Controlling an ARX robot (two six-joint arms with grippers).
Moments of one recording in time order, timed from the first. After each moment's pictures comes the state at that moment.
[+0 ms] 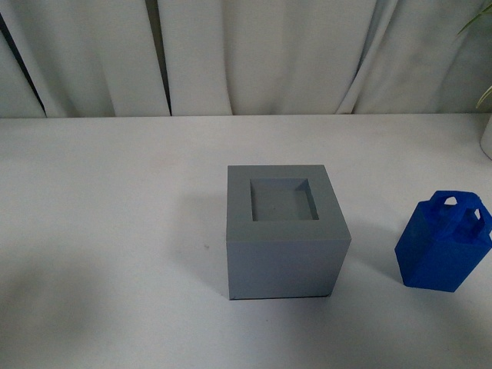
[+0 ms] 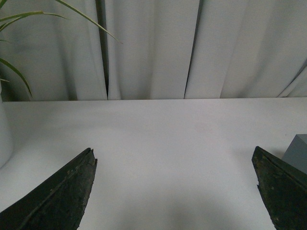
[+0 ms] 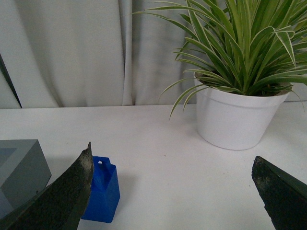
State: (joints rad) left arm 0.00 0.00 0.02 0.00 0.00 0.00; right arm 0.00 0.00 0.01 0.00 0.00 -0.01
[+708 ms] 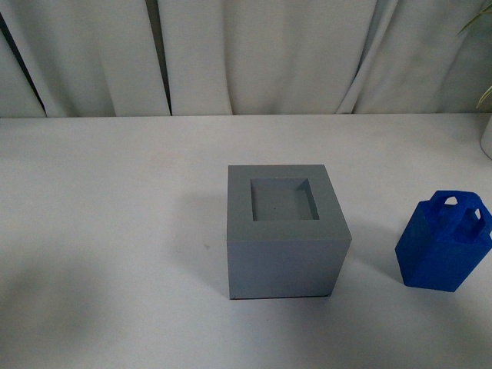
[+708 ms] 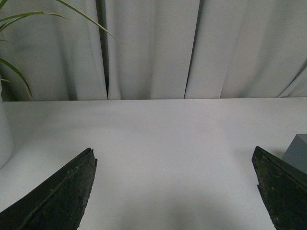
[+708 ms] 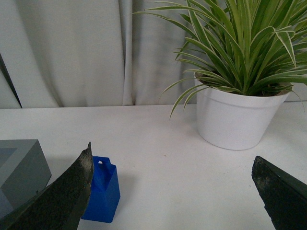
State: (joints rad) left arm 0.00 0.00 0.02 0.00 0.00 0.00; right arm 0.00 0.00 0.01 0.00 0.00 -0.01
